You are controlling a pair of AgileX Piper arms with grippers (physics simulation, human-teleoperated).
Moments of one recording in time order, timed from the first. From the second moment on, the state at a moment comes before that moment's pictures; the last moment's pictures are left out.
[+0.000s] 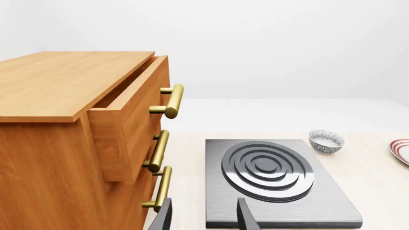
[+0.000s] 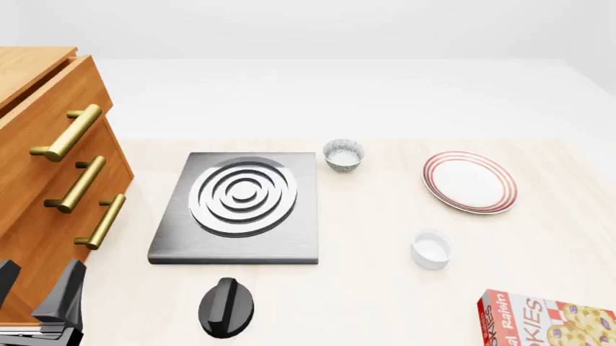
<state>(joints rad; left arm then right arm) 0.00 0.01 0.00 0.00 0.00 -0.92 1.80 -1.41 0.51 -0.17</state>
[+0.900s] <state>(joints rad) 0.00 0.01 0.00 0.00 0.00 -0.91 1.97 -1.47 0.45 -0.18</state>
